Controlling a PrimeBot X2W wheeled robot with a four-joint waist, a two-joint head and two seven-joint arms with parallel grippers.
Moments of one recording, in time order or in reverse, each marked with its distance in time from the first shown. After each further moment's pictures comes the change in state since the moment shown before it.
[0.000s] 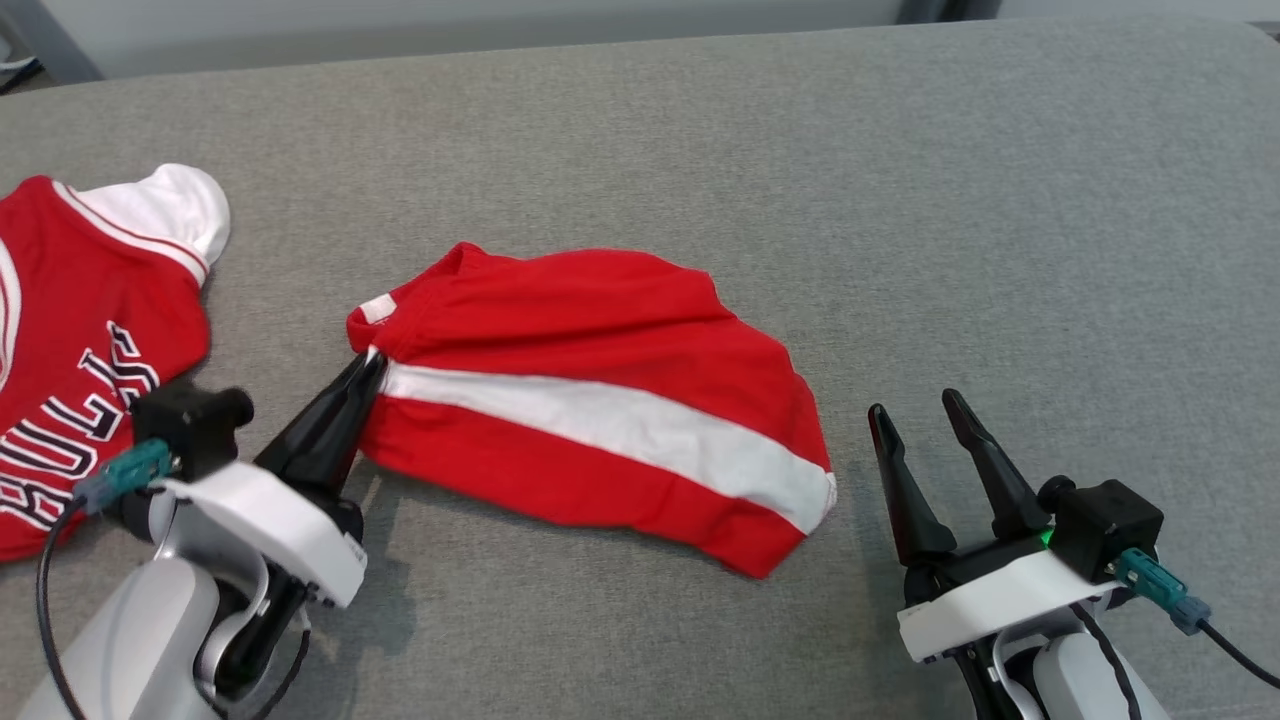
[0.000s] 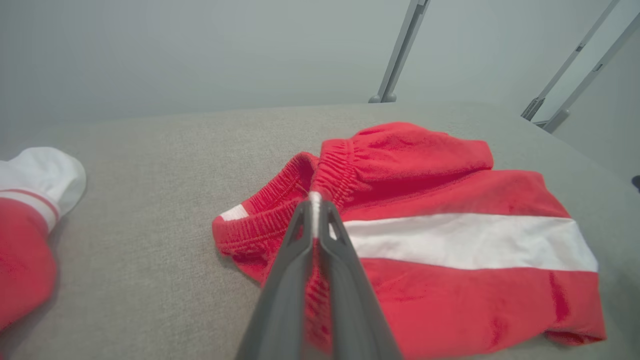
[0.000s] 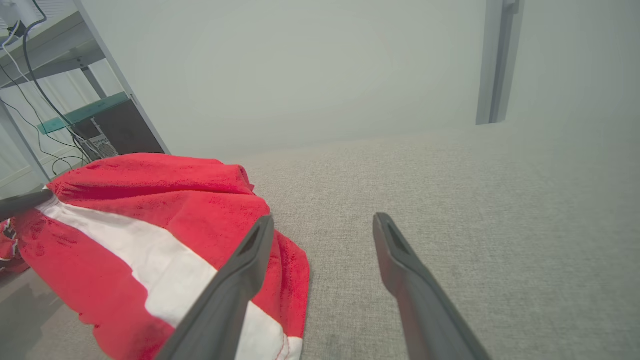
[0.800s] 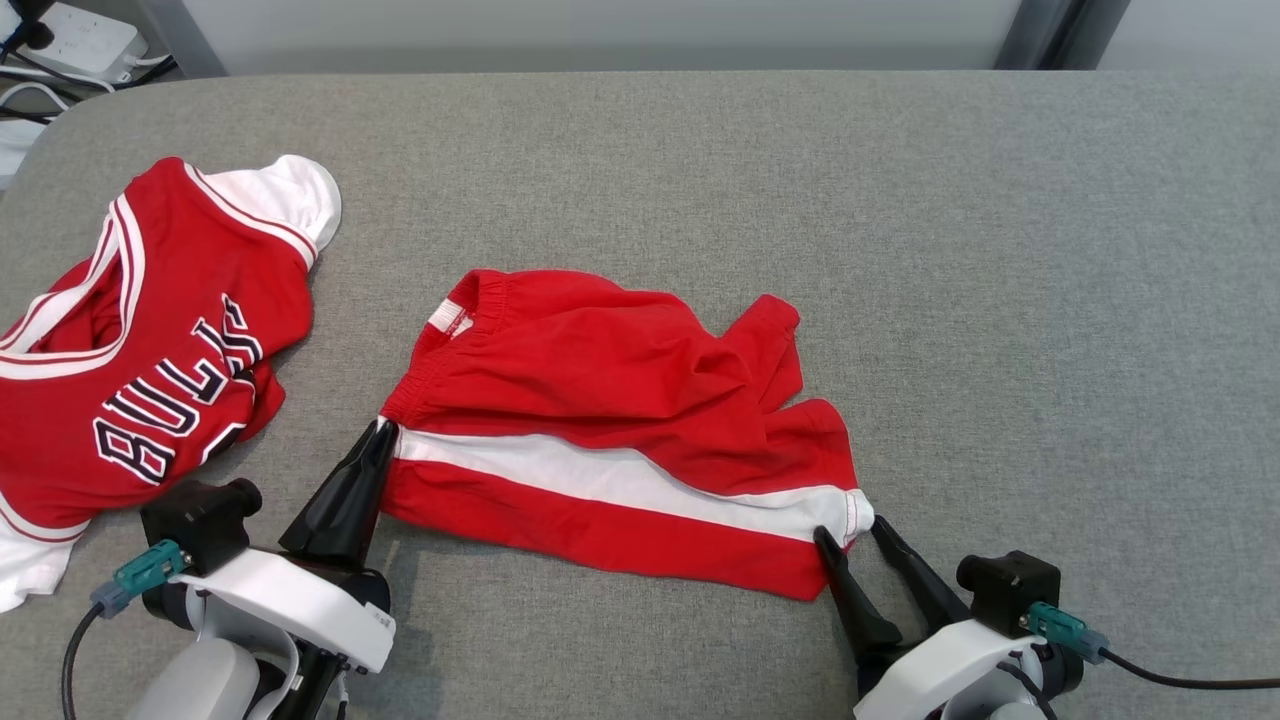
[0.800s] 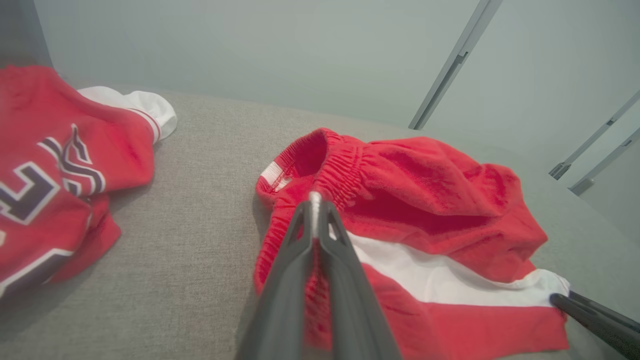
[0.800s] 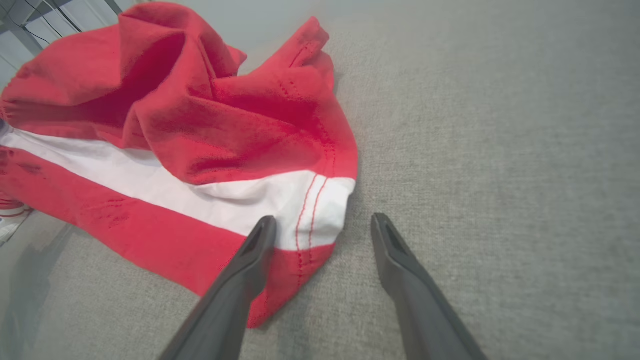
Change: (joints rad) left arm 0.157 -0.062 0.033 -0.005 -0.050 0.010 -0.147; right arm -0.003 -0.007 0.165 0.275 0.157 0.000 0.000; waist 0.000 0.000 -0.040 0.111
